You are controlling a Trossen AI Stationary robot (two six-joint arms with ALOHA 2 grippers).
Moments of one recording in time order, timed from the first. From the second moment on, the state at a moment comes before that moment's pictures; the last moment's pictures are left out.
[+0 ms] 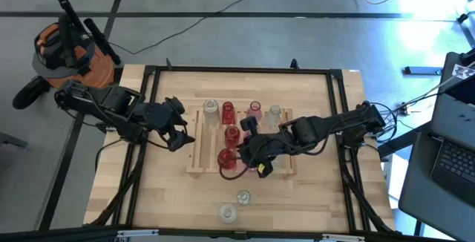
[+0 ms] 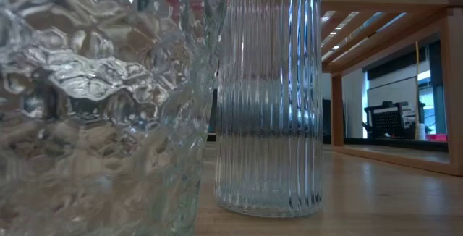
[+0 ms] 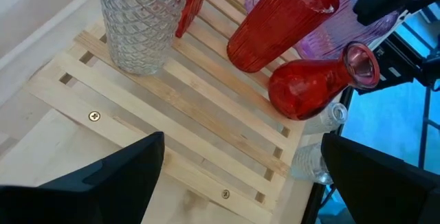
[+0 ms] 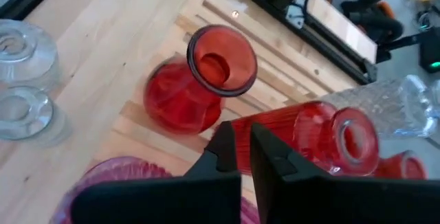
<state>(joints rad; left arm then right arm) -0.29 1.12 1.36 -1.08 -0.22 -0.89 0.33 1.82 1.95 -0.95 0.29 -0.35</state>
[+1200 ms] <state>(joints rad) -0.29 1.12 1.36 -1.08 -0.22 -0.86 0.26 1.82 1.95 -0.91 0.27 -0.40</state>
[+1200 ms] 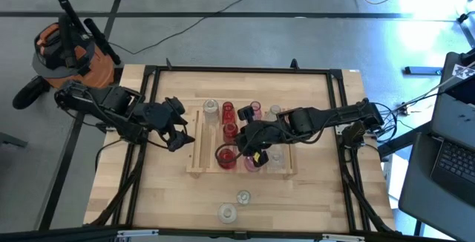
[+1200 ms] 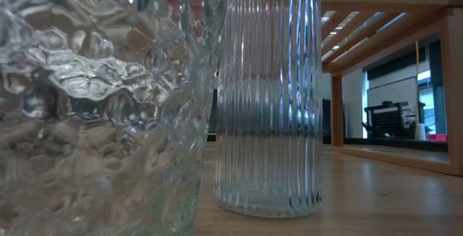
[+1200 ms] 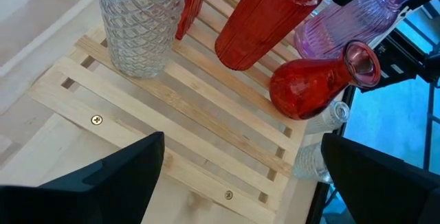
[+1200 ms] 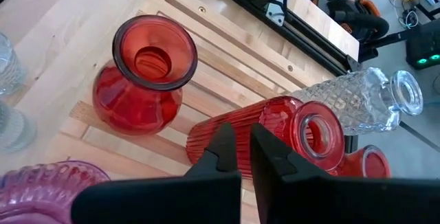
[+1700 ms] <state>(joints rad) -0.29 1.12 1.36 -1.09 -0.11 -0.91 0.27 1.82 2.25 -0.95 0.23 -0.32</state>
